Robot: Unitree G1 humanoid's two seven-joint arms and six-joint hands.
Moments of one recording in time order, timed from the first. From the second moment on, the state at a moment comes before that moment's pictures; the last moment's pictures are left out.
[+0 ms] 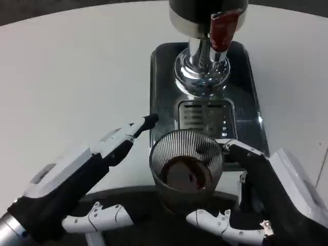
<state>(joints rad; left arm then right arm) 0.02 0.59 0.12 -0.21 0.09 -0.53 -0.42 0.27 -0.09 0.37 -0.91 -0.82 0.35 0.19</state>
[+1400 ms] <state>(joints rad) 0.12 0.57 0.16 -0.29 0.09 -0.51 -0.42 0.23 -0.07 0.41 -0.90 -0.84 0.34 0.24</state>
